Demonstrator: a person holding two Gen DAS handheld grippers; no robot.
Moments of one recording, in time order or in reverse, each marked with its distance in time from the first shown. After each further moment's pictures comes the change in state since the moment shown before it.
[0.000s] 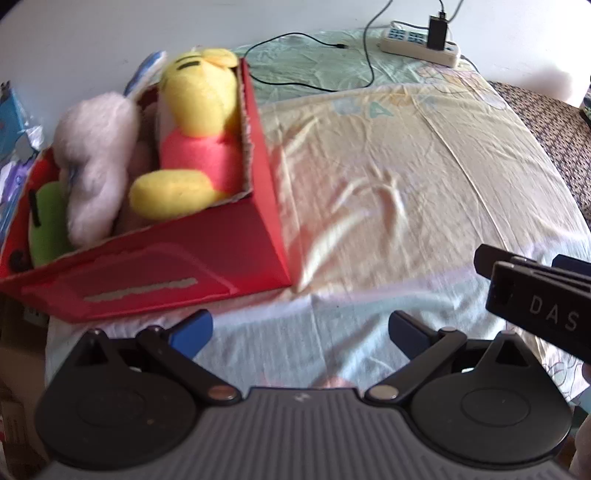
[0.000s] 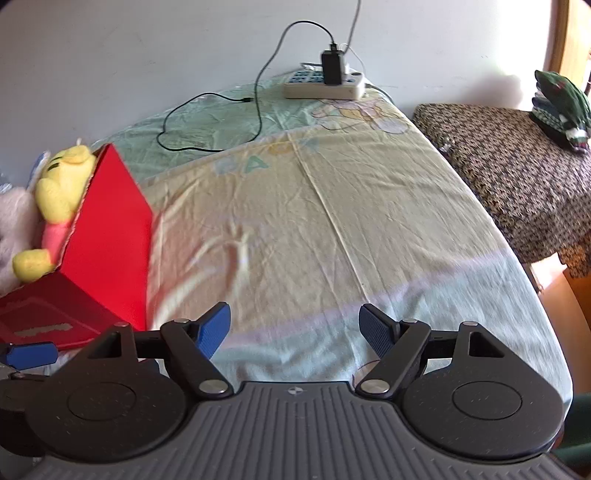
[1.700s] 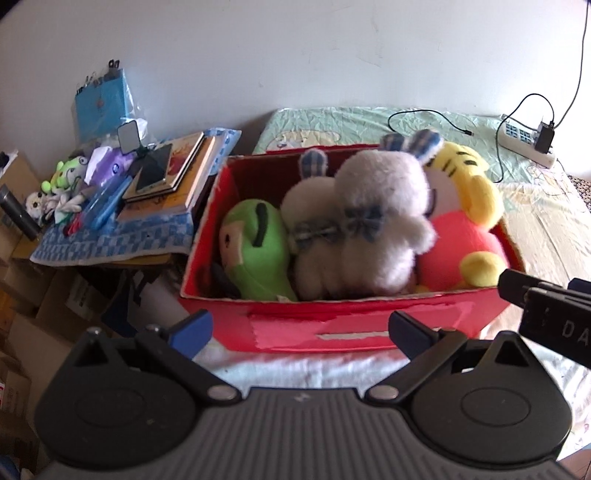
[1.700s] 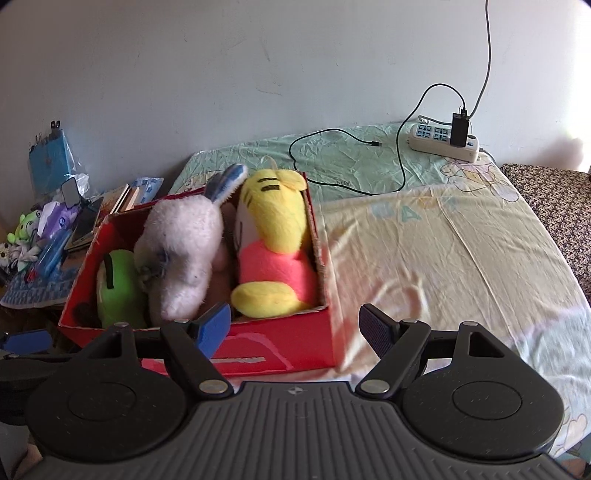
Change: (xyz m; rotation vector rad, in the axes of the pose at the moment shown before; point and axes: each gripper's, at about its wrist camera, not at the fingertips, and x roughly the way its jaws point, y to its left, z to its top) left arm -0.055 0.200 -0.007 -0.177 -0.165 0.118; right arm -0.042 0.175 0.008 -0.108 -0.096 0.128
